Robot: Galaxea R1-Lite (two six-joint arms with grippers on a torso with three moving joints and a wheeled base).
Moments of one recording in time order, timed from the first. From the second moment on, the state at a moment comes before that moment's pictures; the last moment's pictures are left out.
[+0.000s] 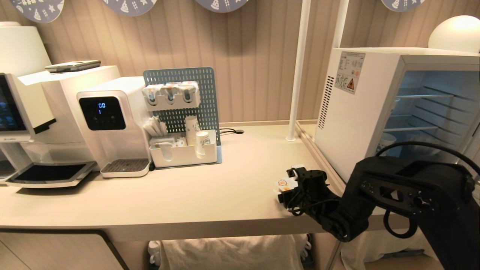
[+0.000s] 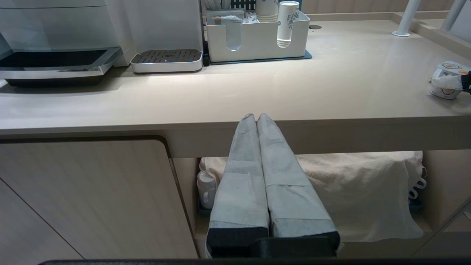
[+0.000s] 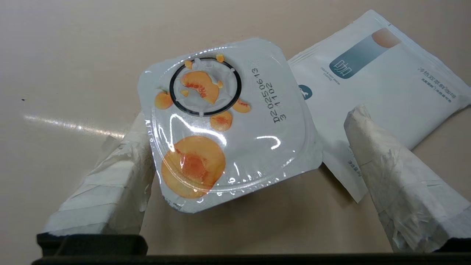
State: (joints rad) left arm 0.00 0.00 0.00 0.00 0.00 0.00; right arm 0.44 2.50 -1.00 -1.02 -0.20 0.06
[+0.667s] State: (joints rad) left arm 0.00 0.00 0.00 0.00 0.00 0.00; right arm 0.45 2.49 -0.98 -1.00 -0.20 0.06
